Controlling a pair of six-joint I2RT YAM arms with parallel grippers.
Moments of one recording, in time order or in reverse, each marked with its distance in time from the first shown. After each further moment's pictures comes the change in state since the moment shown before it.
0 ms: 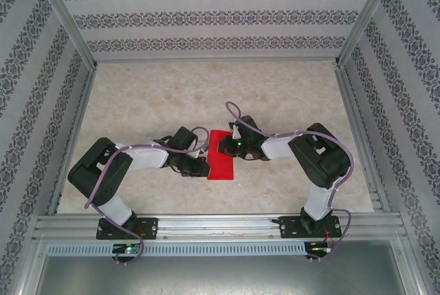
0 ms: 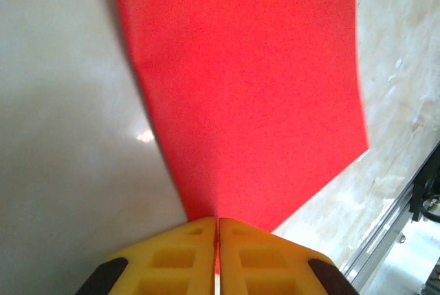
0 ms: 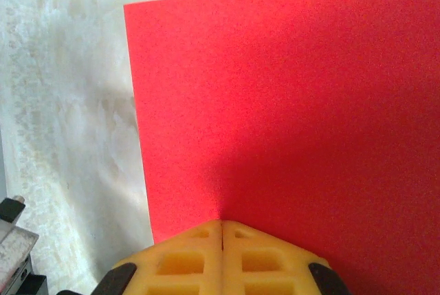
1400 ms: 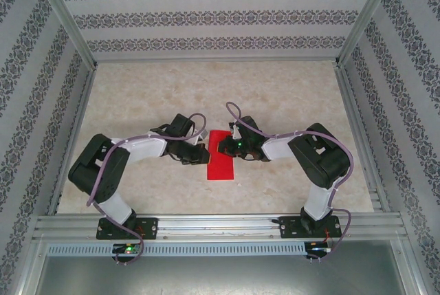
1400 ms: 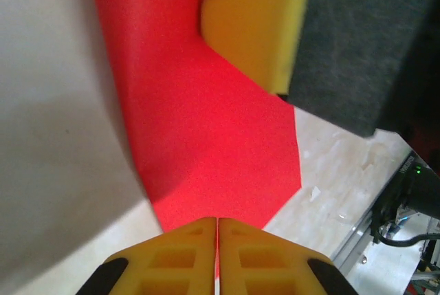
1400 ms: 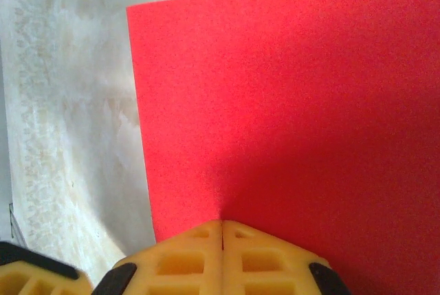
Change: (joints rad) left arm 0.087 0.045 0.143 -0.066 0.034 0.029; right arm 0.000 -0.002 -0.015 0.034 -0.008 0.000
